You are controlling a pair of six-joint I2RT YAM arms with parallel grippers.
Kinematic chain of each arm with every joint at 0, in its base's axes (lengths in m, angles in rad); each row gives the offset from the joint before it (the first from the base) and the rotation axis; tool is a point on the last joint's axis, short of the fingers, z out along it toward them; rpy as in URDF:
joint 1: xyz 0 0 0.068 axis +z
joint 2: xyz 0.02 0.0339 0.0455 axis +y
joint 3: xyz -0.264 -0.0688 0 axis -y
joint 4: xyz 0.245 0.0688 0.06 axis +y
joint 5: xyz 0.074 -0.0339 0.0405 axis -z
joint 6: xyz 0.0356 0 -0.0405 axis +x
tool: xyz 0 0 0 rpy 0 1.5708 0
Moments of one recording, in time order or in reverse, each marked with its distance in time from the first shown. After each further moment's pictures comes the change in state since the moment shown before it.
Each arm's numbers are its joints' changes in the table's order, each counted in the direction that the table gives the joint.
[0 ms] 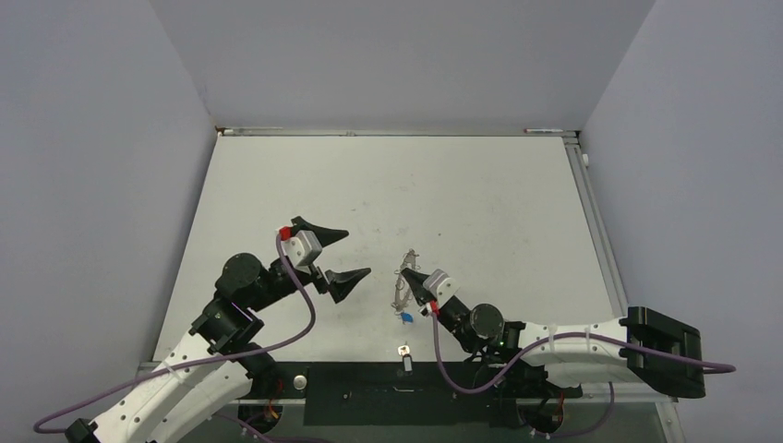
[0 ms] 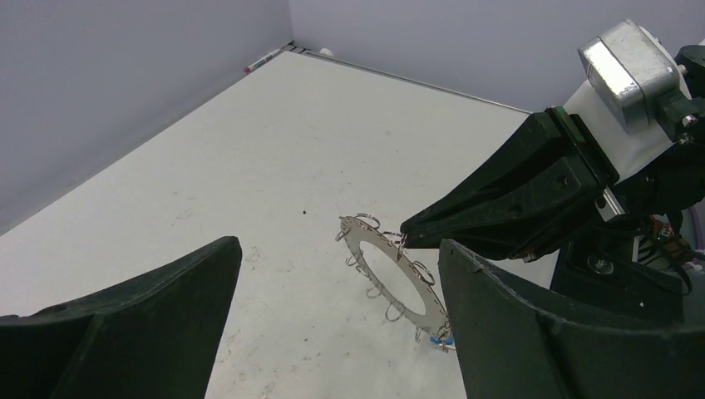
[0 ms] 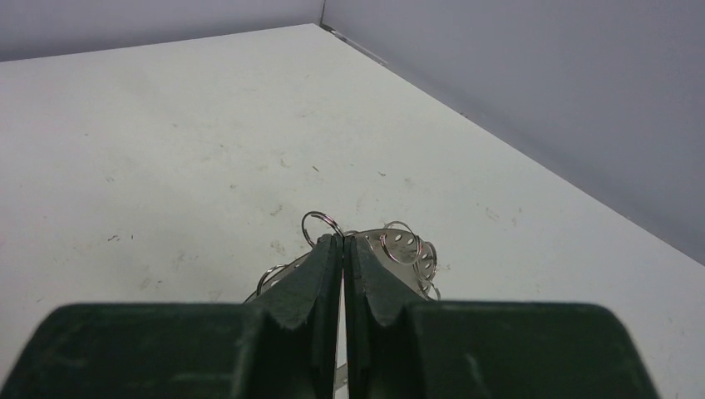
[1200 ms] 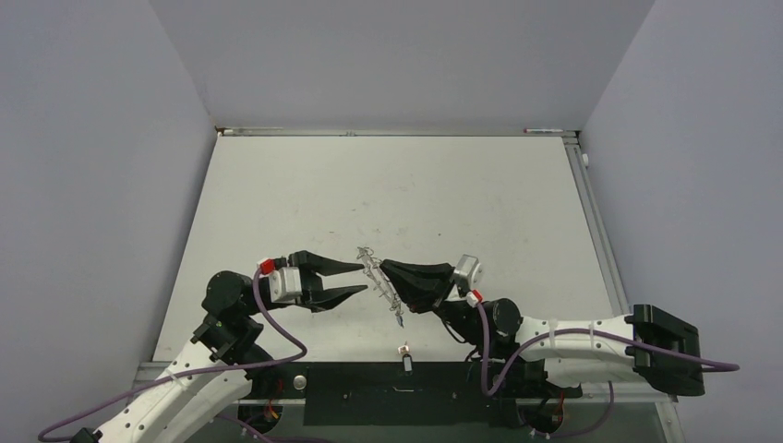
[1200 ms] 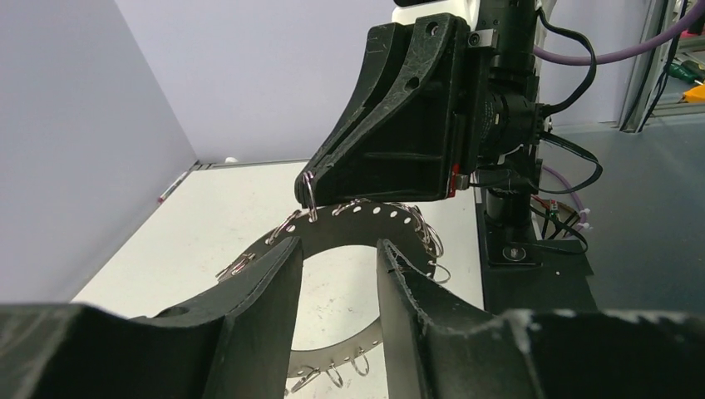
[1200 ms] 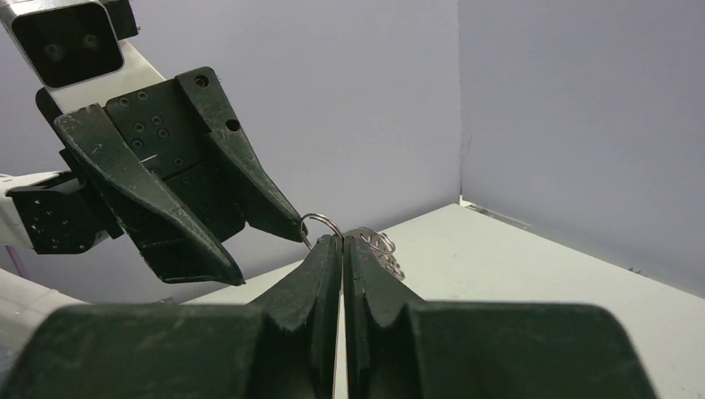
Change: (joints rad) left arm 0.027 -0.074 -0.104 -0.291 0.381 -0.018; right arm 0.021 -0.008 0.130 -0.263 -0.226 0.239
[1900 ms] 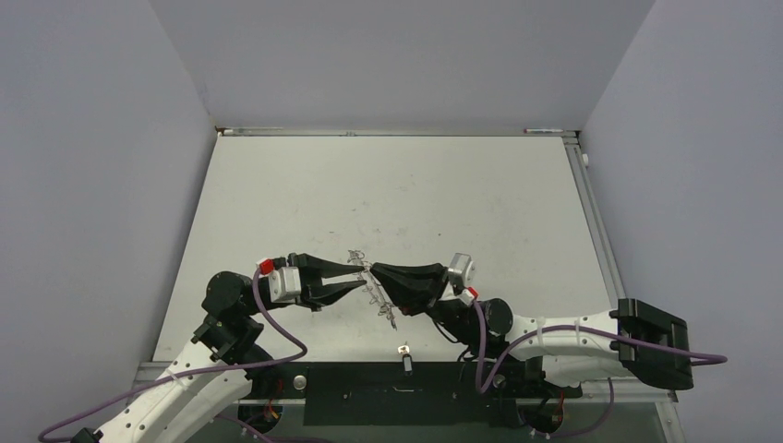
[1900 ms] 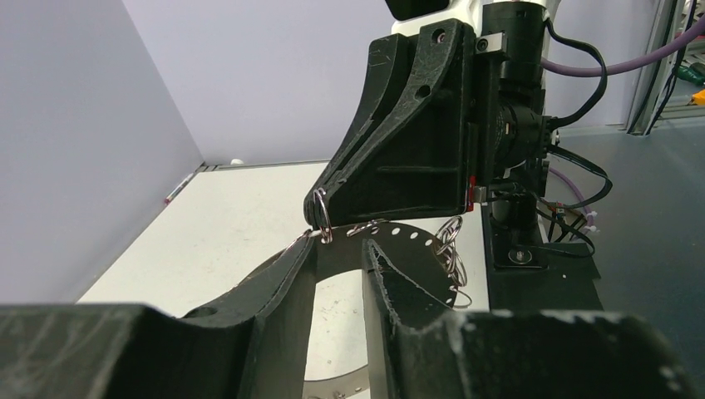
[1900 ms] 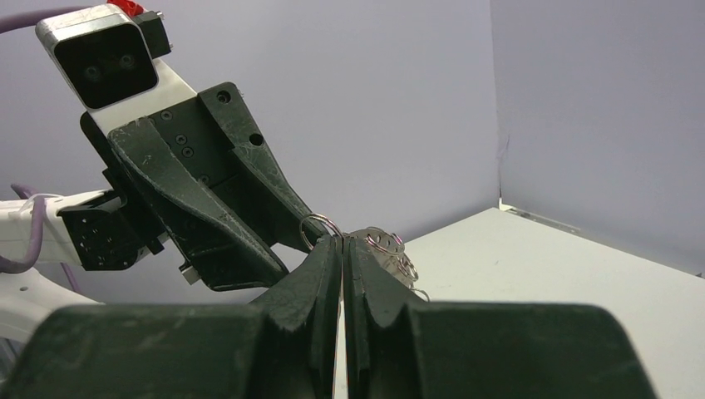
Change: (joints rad) left arm 0.006 0.000 -0.005 -0.018 -0.006 0.000; right arm 0.013 0.098 0.033 -0.093 -0.030 0.090
